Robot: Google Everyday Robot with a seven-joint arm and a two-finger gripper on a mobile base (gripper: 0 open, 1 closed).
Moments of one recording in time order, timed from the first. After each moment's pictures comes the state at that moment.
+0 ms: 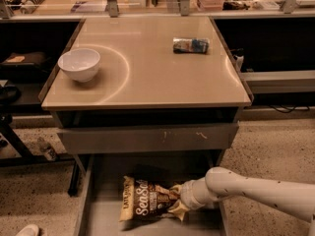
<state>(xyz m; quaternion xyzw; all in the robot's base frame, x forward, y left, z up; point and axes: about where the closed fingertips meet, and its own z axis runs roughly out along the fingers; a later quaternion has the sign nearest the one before) 0.464 -0.062 0.374 -0.66 0.67 0.21 0.27</state>
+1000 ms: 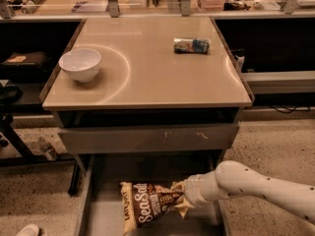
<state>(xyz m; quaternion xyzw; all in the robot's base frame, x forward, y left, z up) 0.441 -0.062 0.475 -0.70 0.62 0.19 0.30</state>
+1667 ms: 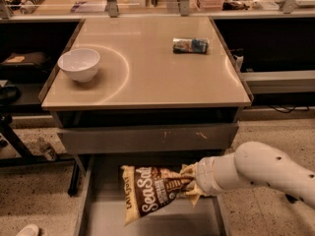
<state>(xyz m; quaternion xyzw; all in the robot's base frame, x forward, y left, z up) 0.431 -0.084 0.612 -0.70 0.63 0.12 0.31</state>
